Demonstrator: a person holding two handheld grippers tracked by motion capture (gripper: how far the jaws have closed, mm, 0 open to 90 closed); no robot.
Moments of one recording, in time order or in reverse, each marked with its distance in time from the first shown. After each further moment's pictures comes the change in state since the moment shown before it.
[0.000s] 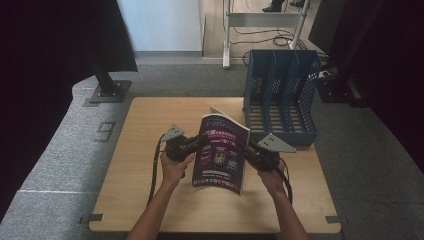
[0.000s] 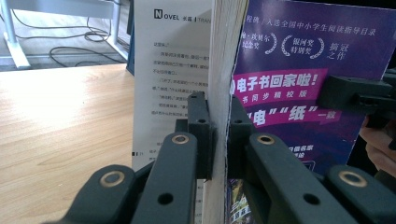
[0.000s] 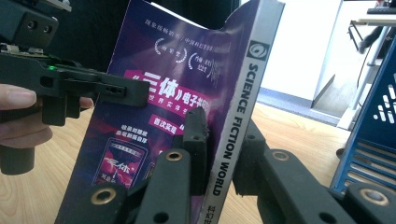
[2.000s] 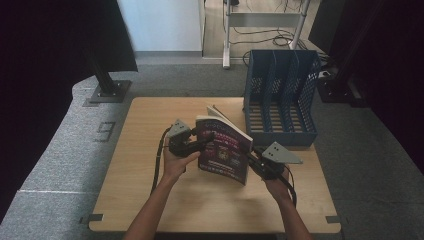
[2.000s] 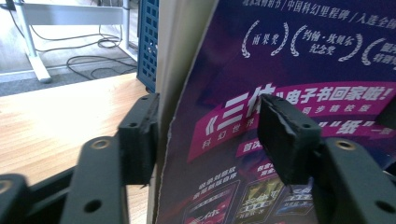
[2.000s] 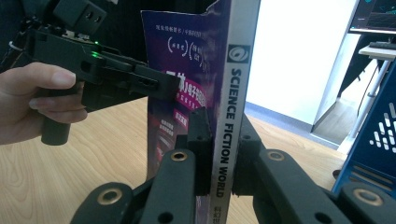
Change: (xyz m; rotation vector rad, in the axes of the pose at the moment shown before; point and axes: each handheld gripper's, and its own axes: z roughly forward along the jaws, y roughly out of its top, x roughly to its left) left arm -0.008 0.017 0.009 0.025 0.057 0.085; right arm 0.009 -0.004 -0.023 -0.069 0.034 -0.091
